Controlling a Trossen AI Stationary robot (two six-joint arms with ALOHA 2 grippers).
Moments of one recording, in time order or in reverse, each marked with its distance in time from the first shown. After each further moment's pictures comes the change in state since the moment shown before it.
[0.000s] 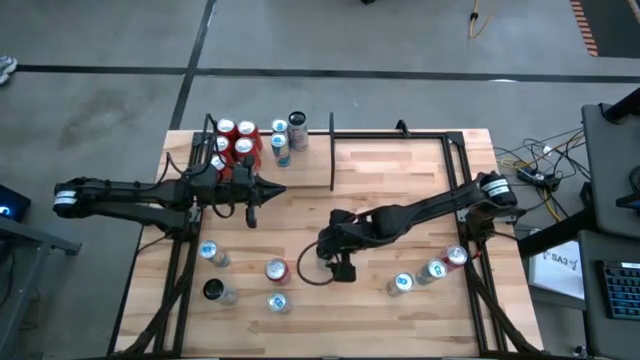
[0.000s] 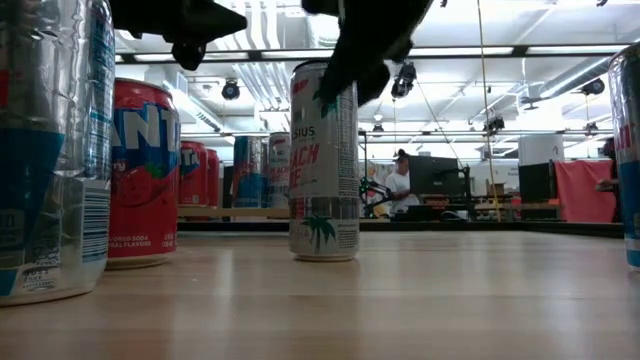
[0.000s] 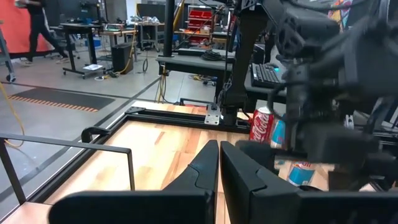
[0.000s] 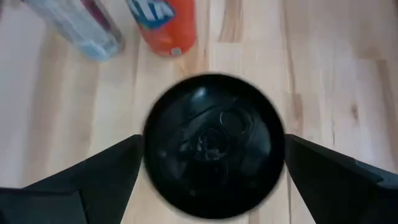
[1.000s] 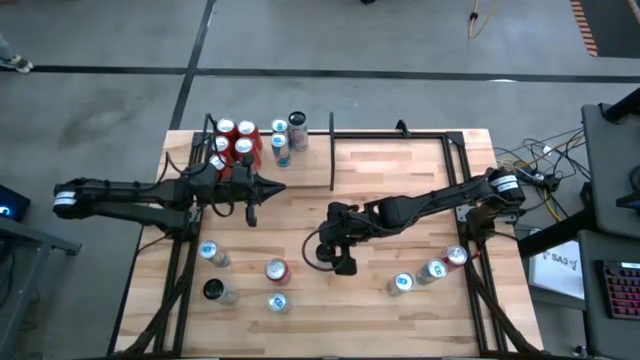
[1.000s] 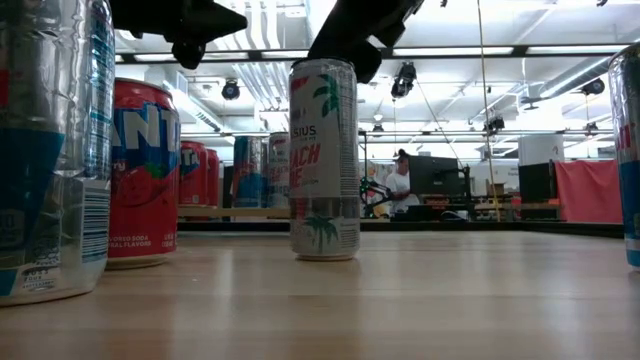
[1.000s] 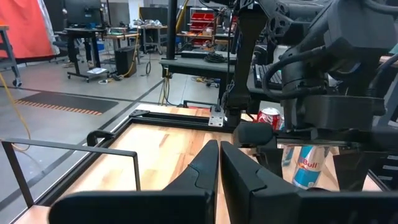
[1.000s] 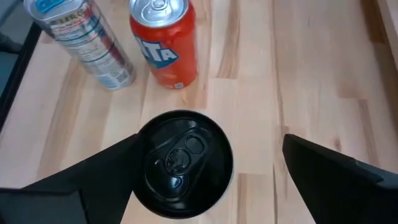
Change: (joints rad) left arm 0.011 -0.003 0.000 0.005 -0.001 0.019; right arm -0.039 -0.074 -0.033 0.083 -0.053 -0.072
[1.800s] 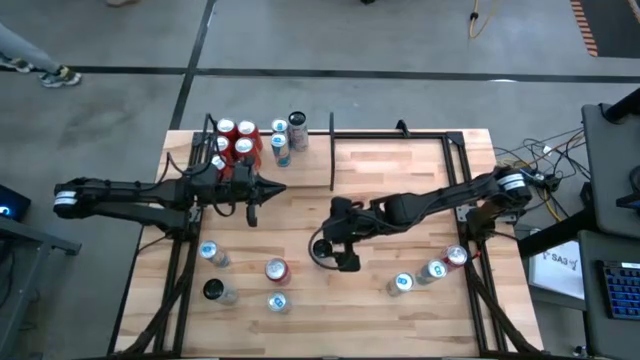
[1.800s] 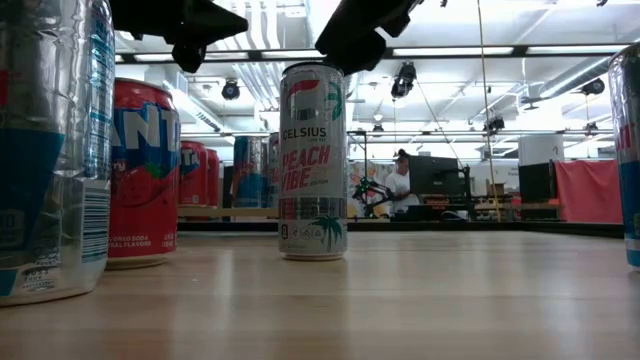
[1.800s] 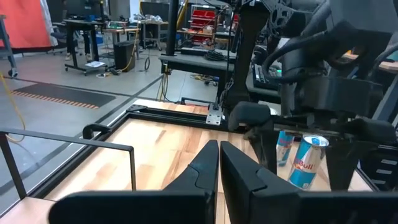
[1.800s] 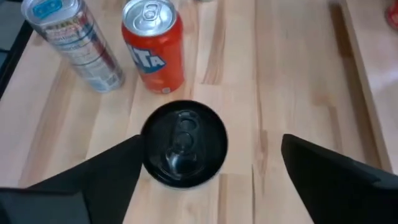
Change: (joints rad) left arm 0.000 0.007 0.000 -0.003 0.000 -0.041; right arm 0.005 -0.054 -0.020 0.007 0.049 -0.033
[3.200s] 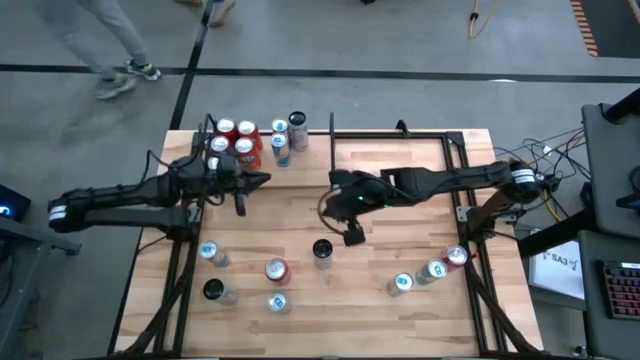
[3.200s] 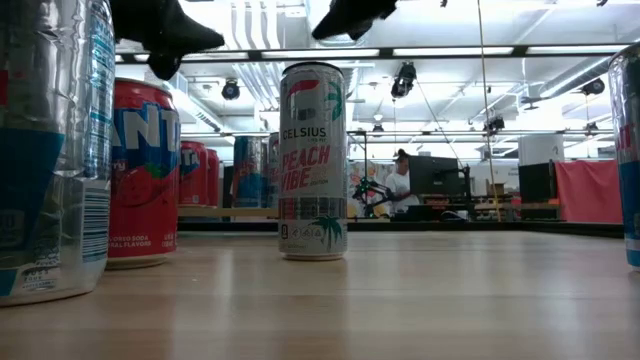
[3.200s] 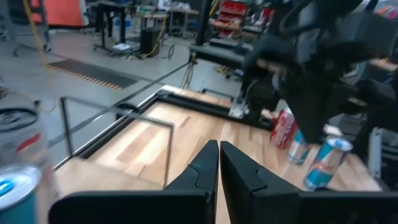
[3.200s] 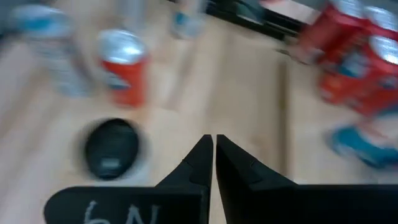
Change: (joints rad) left arm 0.109 -0.165 0.000 -0.219 0.002 -0.077; right arm -0.126 -0.099 0.053 -0.028 -0.108 -0.330
